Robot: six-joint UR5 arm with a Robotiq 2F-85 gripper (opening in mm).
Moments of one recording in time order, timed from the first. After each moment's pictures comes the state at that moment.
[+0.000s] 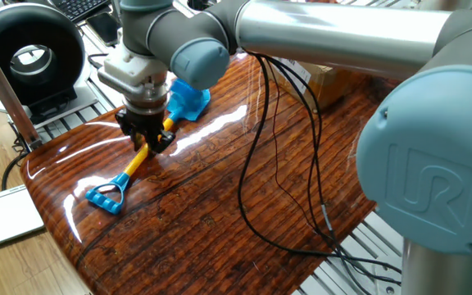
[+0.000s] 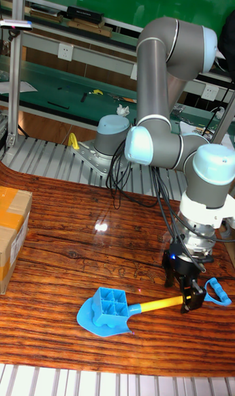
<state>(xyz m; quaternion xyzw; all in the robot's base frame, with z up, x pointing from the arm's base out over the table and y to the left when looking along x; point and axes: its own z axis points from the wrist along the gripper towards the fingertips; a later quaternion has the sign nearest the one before) 0.641 0.198 0.020 -0.81 0.58 0.00 0.09</state>
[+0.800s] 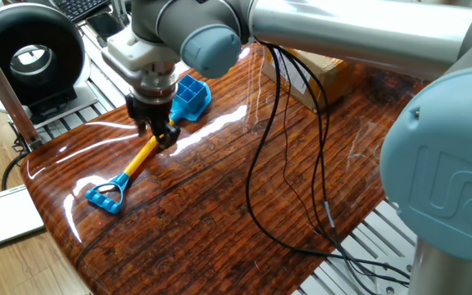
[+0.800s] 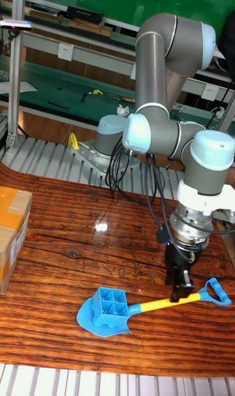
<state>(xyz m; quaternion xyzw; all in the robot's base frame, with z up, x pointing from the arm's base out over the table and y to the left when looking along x) 0.634 0.187 0.033 -0.71 0.70 0.01 0.08</state>
